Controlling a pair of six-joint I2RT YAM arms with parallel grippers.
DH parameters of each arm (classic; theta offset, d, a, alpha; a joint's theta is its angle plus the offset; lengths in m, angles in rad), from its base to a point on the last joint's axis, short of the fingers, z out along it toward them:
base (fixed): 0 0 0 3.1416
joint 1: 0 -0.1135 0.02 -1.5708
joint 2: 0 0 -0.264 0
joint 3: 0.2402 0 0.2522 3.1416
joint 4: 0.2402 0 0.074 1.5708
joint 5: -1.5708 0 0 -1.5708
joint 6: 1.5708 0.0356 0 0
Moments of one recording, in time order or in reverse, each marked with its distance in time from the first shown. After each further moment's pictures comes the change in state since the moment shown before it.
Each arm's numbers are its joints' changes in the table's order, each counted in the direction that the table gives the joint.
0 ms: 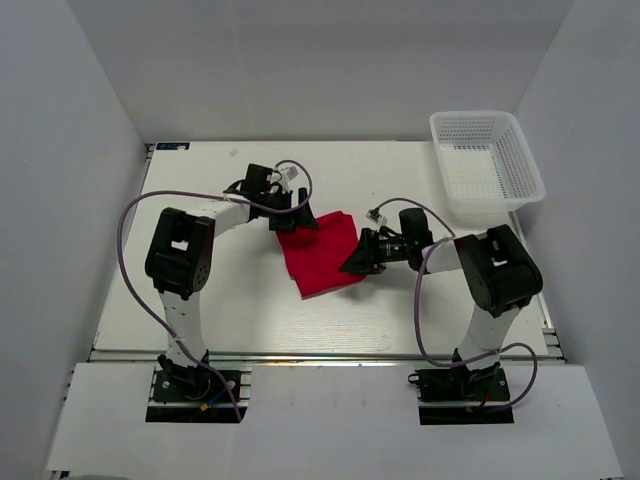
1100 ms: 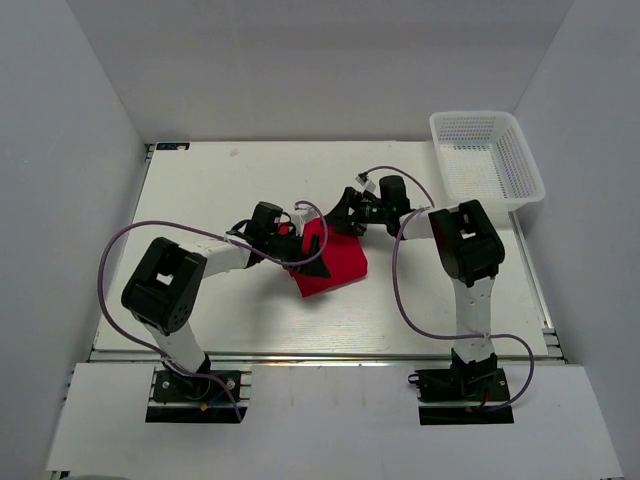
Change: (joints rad) left arm 0.165 0.294 -0.443 -0.243 -0.163 0.067; right arm -0.019 -0.288 0.465 0.031 -0.223 0.160
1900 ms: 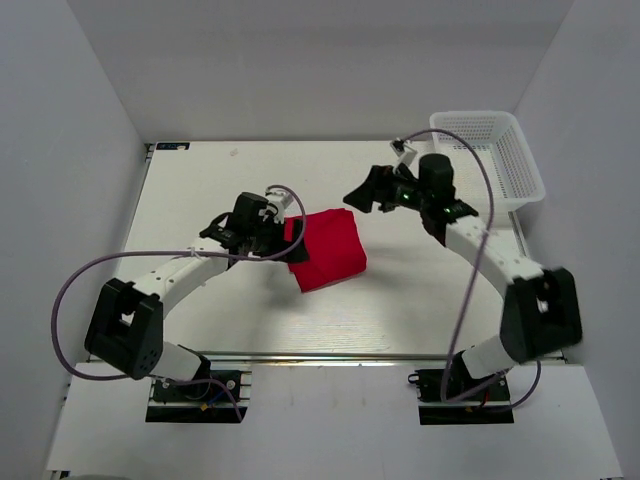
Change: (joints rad) left arm -0.008 0.289 0.035 0.334 0.437 -0.012; right arm 0.017 0.600 -0.092 0.336 -0.262 -0.322
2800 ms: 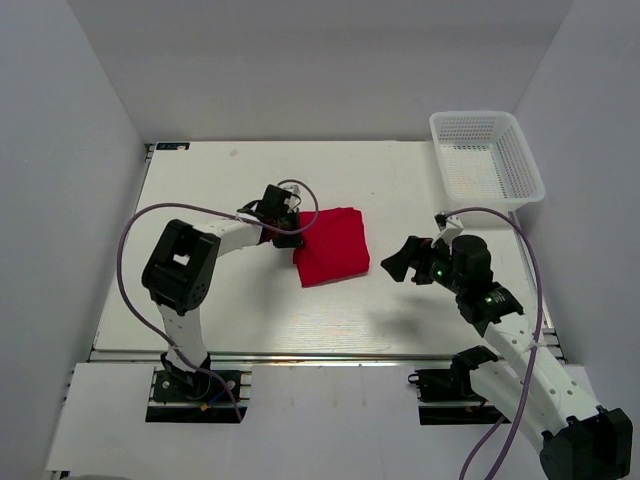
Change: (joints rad) left arm -0.008 -0.458 0.208 -0.132 0.183 -0.178; right arm 0.001 0.788 -0.580 0.298 -0.299 0.048
